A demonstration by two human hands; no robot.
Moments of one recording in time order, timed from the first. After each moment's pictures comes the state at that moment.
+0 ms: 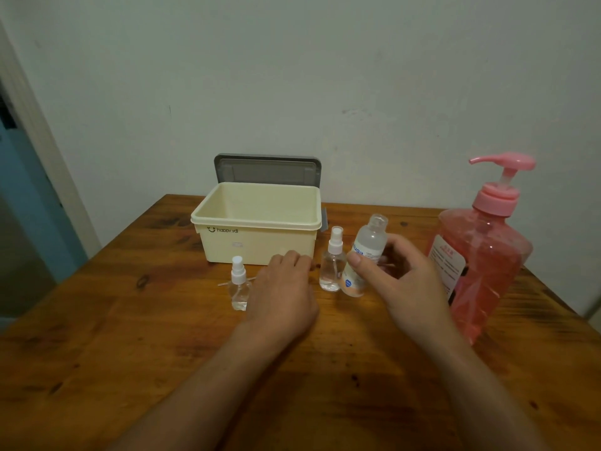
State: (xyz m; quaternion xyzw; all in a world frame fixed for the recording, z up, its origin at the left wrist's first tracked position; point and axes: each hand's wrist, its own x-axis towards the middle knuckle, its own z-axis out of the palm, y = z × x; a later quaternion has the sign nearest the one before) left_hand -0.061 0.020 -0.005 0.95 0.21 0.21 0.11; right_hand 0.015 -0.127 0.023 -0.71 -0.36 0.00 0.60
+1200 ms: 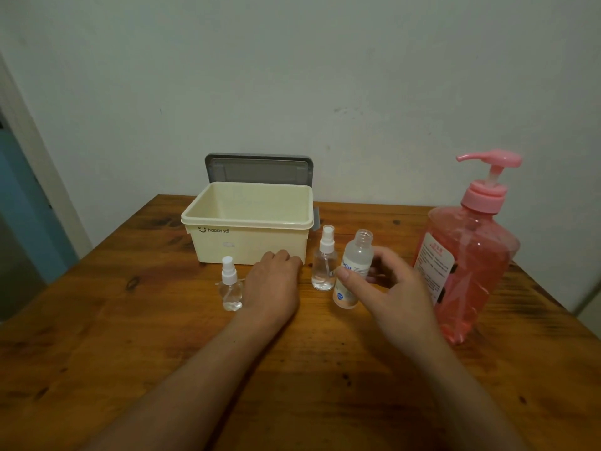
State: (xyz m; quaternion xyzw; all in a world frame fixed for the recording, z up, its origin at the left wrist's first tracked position) left_hand -0.035 0.040 -0.020 0.95 0.23 0.20 0.05; right_hand 0.014 -0.132 0.007 -0.75 -0.34 0.03 0.56
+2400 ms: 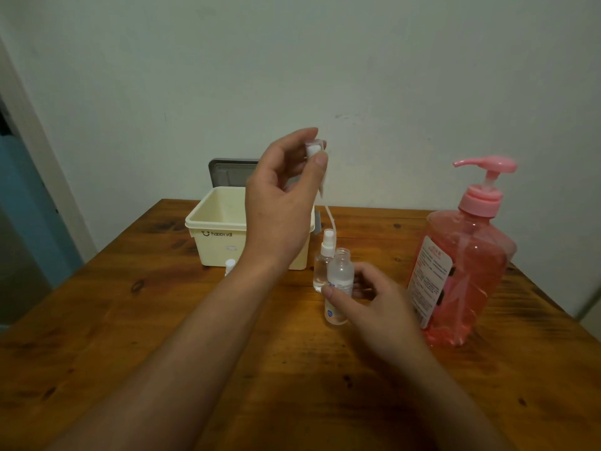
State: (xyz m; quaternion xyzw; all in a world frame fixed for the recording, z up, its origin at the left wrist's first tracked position) left_hand -0.057 0.003 0.095 0.65 0.04 0.52 0.55; right_hand 0.010 -0.125 -0.007 -0.77 -0.36 0.06 0.52
